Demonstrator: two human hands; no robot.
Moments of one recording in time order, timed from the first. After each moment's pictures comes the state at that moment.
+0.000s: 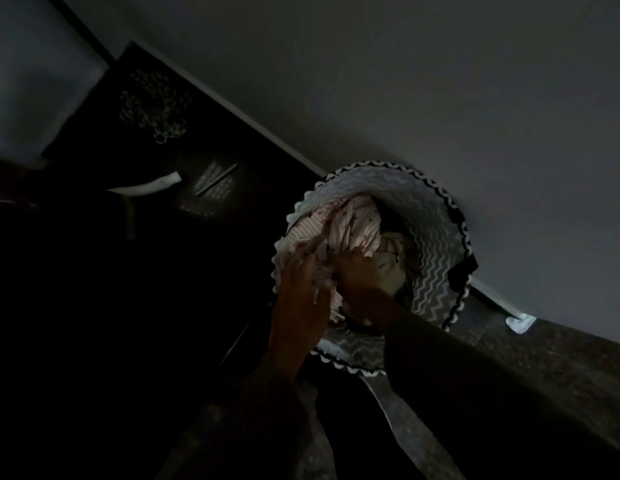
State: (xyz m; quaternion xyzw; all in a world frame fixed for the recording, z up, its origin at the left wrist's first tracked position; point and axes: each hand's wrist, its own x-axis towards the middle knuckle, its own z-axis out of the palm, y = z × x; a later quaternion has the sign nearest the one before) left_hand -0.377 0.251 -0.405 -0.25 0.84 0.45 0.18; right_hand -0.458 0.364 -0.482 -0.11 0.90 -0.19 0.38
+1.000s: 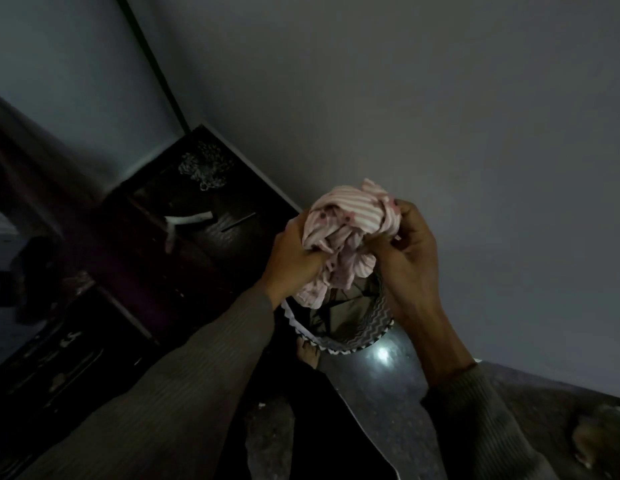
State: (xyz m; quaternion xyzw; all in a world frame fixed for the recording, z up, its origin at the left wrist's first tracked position) left_hand -0.410 0.236 -0.145 -0.19 0.74 0.64 0.02; right_hand -0.447 0.388 -0.106 -0.06 0.68 -0.72 0.10
